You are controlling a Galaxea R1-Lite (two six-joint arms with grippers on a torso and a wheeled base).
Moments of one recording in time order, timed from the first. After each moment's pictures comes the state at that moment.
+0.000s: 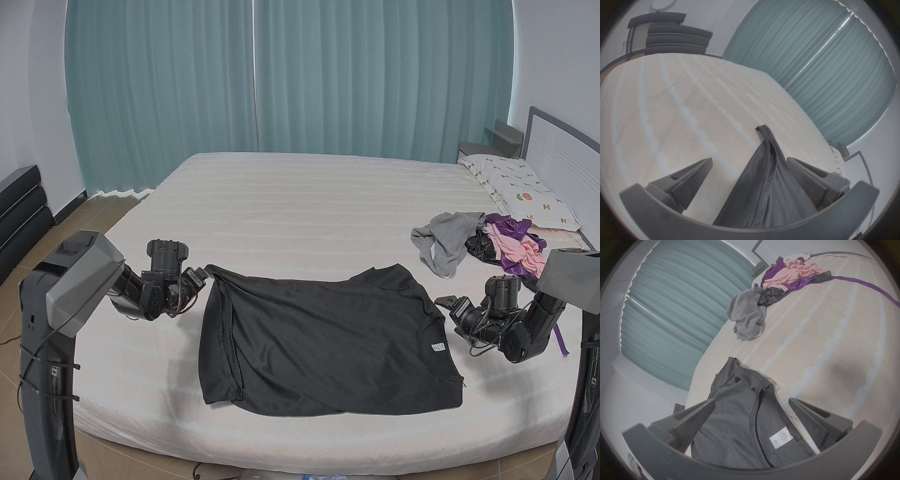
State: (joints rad) left arm -0.13 2.45 -1.39 -0.44 0.14 -0.85; right arm 0.05 2.34 -0.76 -1.01 0.12 0.88
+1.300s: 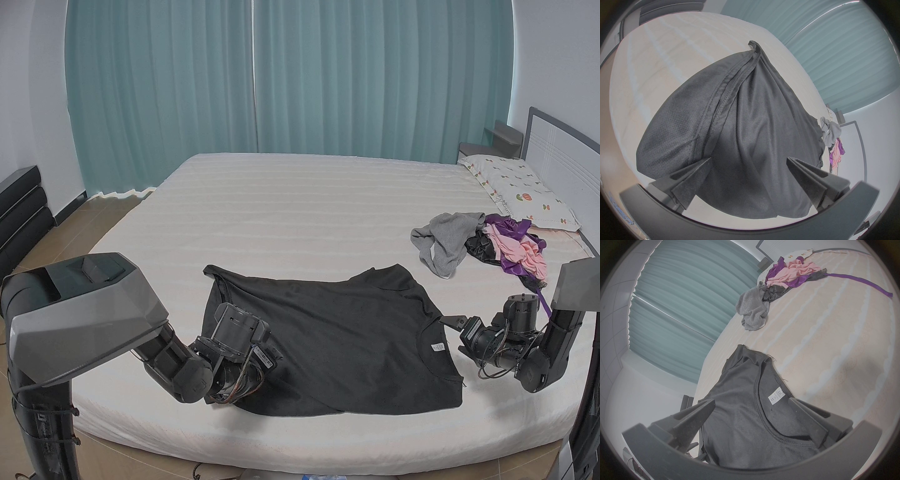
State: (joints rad) left arm -0.57 2.23 -0.88 -0.45 0.12 -1.18; right arm 0.07 2.23 -0.42 -1.27 0.21 0.87
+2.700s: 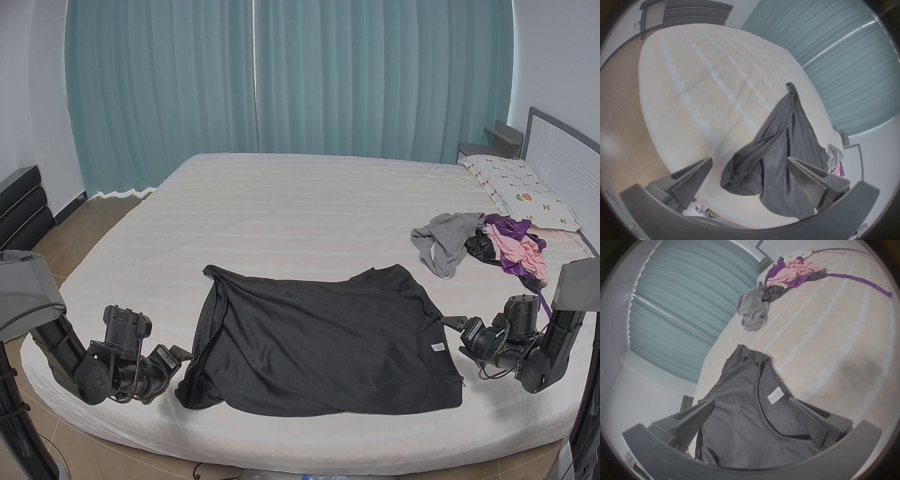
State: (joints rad) left arm -0.19 2.01 -0.45 -0.67 0.01 -1.02; right arm 0.07 2.22 -0.41 -1.27 0.21 0.87
